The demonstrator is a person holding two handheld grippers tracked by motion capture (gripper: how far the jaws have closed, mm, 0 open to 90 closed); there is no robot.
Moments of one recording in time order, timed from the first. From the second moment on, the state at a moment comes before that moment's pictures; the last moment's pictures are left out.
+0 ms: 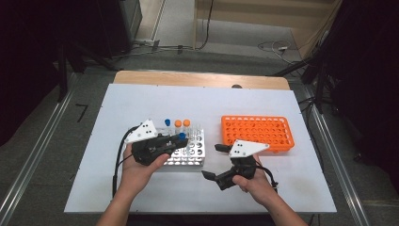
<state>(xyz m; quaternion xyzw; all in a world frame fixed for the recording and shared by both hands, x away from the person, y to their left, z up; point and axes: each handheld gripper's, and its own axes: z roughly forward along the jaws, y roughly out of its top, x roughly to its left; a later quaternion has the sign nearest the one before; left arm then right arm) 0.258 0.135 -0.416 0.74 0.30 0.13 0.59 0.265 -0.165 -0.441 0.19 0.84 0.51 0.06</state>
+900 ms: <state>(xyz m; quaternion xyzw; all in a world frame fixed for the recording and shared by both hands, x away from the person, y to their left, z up) 0.289 0.186 -0.413 0.70 0.36 0.18 0.59 0.269 -0.283 -0.457 0.29 0.81 0.50 0.11</state>
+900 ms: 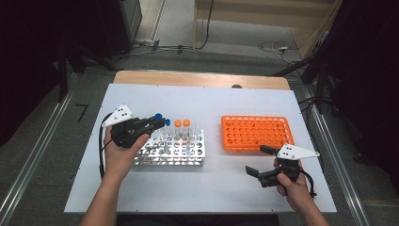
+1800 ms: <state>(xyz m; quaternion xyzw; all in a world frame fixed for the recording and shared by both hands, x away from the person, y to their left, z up) 0.312 0.182 -0.427 0.69 0.40 0.23 0.55 0.272 -0.316 -0.473 0.32 0.79 0.50 0.12</state>
